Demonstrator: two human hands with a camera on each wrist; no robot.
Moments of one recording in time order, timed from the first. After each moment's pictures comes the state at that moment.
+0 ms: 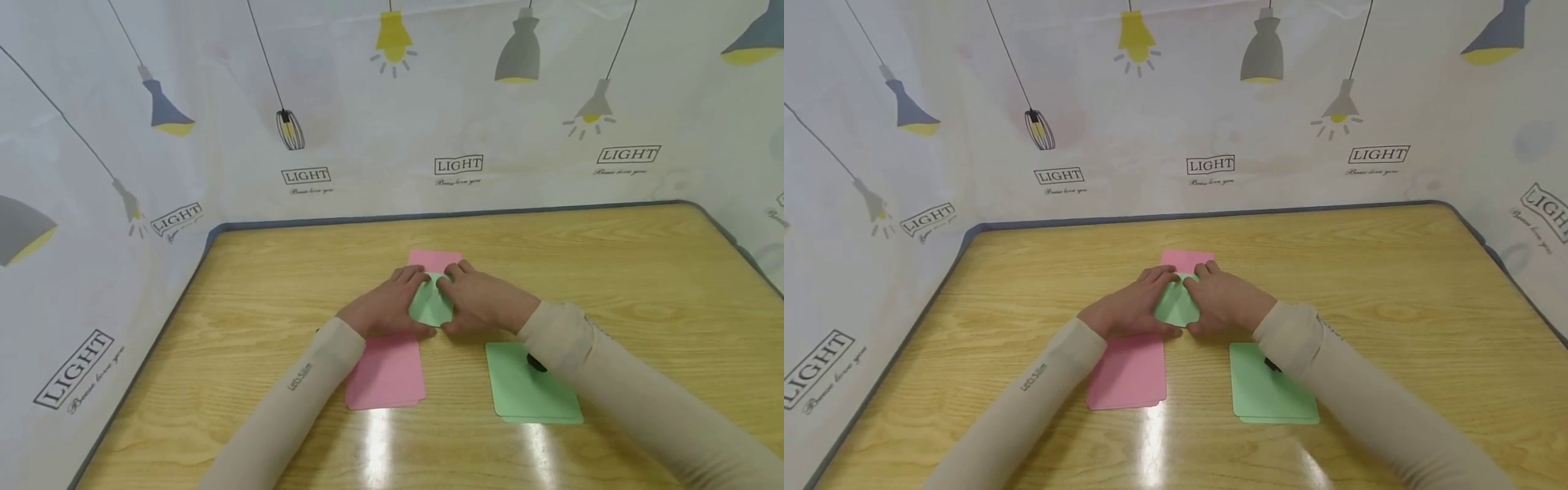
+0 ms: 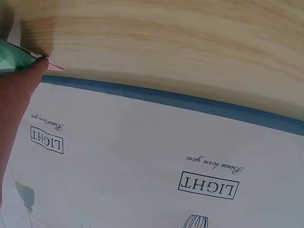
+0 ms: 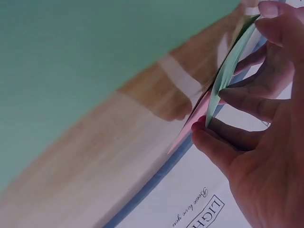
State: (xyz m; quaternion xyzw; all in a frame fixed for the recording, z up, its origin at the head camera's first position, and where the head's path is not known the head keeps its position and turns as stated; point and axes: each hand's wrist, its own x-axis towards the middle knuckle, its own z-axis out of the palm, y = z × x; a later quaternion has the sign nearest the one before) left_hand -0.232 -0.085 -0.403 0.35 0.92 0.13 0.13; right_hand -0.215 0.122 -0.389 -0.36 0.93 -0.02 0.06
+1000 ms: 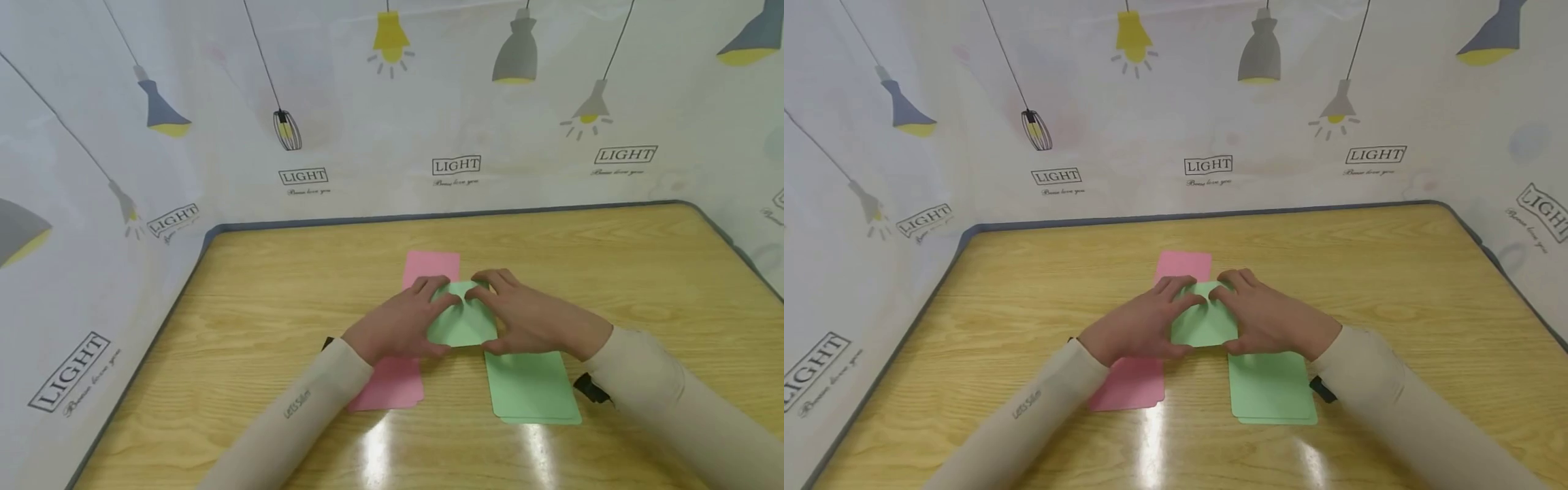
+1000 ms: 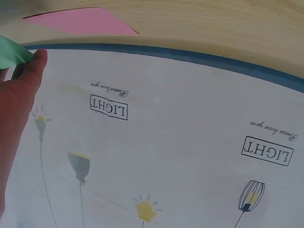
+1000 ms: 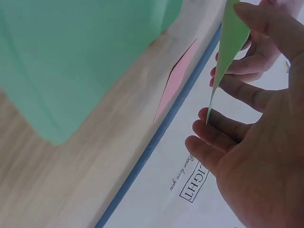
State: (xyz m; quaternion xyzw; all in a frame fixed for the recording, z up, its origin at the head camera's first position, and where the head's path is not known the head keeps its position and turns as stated) left_hand -0.190 -0.061 -0.380 0.45 0.89 0.06 0.04; right_hand -0.170 0.180 -0.370 -0.35 0.93 -0.13 0.05
